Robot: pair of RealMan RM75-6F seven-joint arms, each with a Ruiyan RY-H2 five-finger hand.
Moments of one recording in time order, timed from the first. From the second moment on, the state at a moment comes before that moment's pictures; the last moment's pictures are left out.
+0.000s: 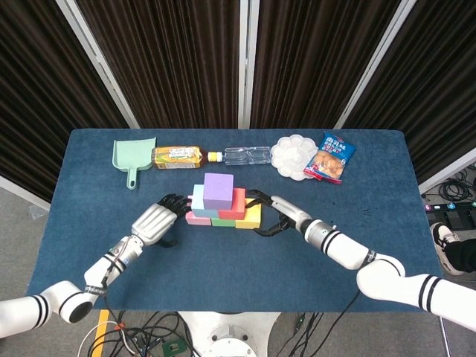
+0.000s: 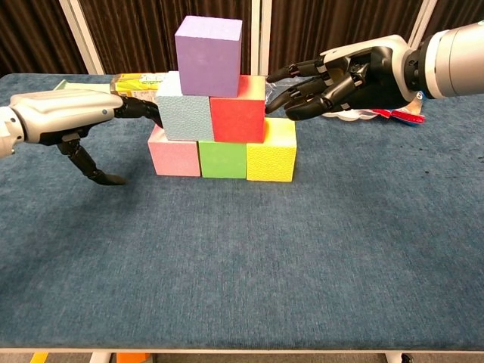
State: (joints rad) left arm -0.71 -1.43 -0.05 -1.45 1.43 0.91 0.04; right arm 0.80 -1.27 0.43 -1.63 -1.11 0.28 0.66
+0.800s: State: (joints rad) left arm -0.58 -1.31 -0.03 -1.55 1.39 1.06 -0.01; right arm 0.69 -1.03 0.45 -1.76 -1.20 0.37 0.63
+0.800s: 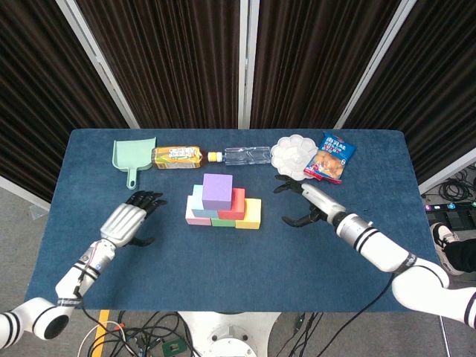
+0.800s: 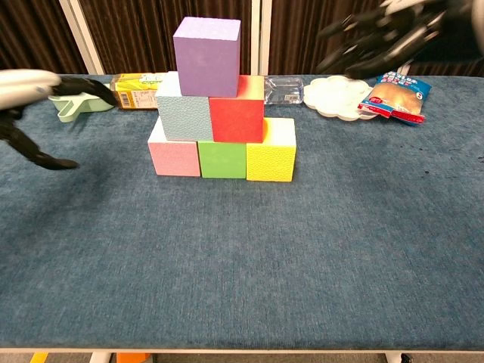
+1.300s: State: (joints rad) left arm -0.28 -1.20 -0.04 -1.53 1.32 1.44 -0.14; right arm 0.45 -0.97 0.32 -1.76 -1.31 0.96 0.28
